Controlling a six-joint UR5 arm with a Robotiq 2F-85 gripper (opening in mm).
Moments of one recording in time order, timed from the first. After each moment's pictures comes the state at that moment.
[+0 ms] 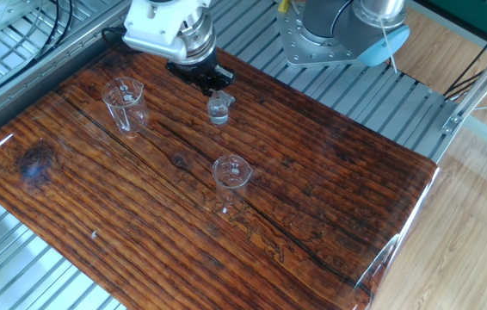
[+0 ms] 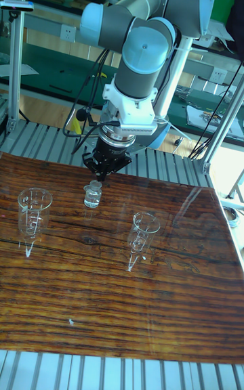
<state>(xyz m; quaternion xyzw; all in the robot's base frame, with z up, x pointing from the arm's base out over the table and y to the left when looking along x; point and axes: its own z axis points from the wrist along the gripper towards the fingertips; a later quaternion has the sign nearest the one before) 0.414 -0.032 0.120 0.16 -0.98 0.00 0.12</state>
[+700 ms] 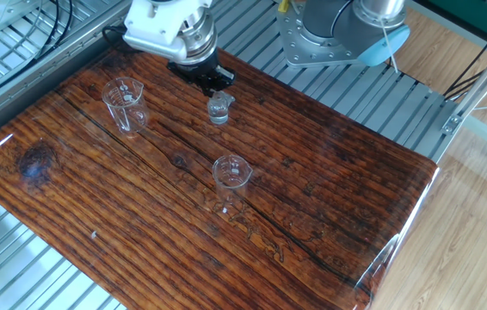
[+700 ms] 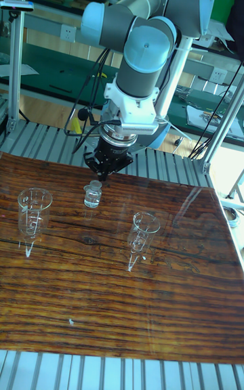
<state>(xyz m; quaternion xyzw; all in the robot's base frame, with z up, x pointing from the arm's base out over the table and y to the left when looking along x) 0.414 -0.027 0.122 0.16 -0.98 0.00 0.12</state>
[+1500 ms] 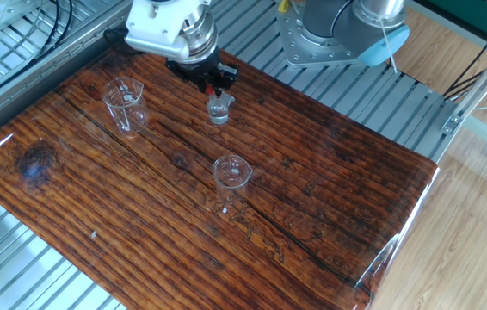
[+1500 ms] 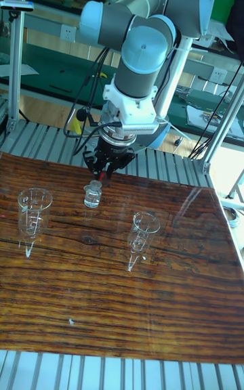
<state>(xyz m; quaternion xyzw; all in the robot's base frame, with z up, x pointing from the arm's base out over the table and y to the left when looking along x) 0.406 -0.027 0.124 0.19 -0.97 -0.02 0.13</state>
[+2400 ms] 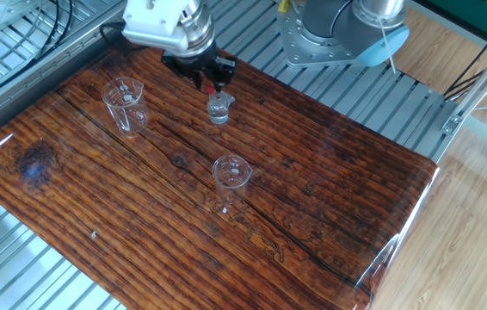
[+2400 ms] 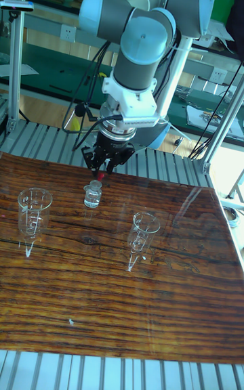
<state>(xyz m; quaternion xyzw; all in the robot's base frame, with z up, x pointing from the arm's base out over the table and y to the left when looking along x) 0.412 -0.032 0.139 0.20 -0.97 -0.02 0.12</state>
